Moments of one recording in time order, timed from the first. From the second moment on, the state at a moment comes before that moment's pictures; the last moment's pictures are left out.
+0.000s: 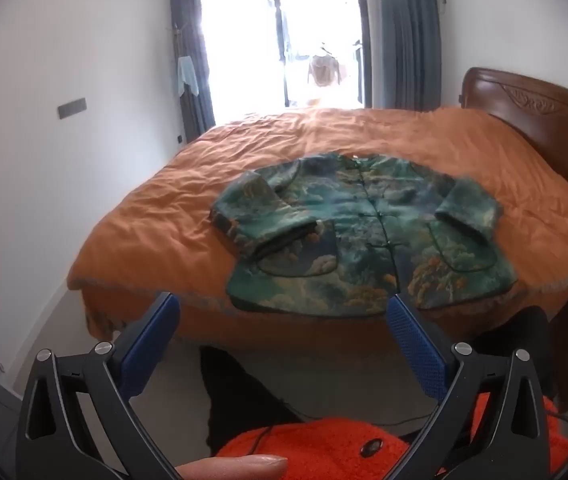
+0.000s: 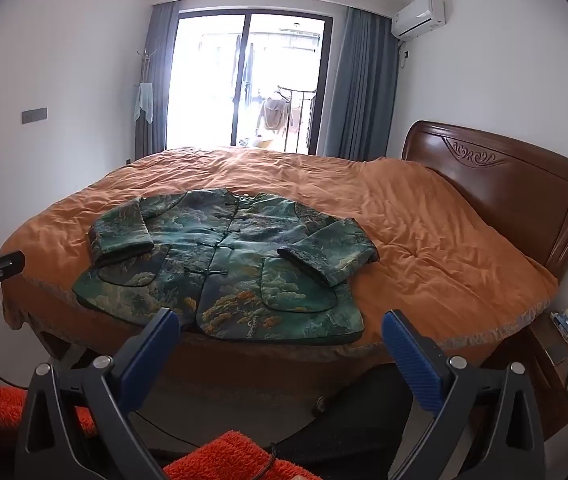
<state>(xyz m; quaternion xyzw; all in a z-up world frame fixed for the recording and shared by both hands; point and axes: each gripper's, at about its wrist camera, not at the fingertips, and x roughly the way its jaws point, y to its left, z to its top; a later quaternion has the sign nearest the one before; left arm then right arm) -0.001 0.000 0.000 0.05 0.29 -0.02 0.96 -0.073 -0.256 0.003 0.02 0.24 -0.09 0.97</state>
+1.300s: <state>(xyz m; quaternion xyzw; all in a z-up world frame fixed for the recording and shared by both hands) -0.007 -0.002 0.003 0.05 0.28 -0.03 0.96 -0.056 -0.249 -0.001 0.00 0.28 -0.10 0.96</state>
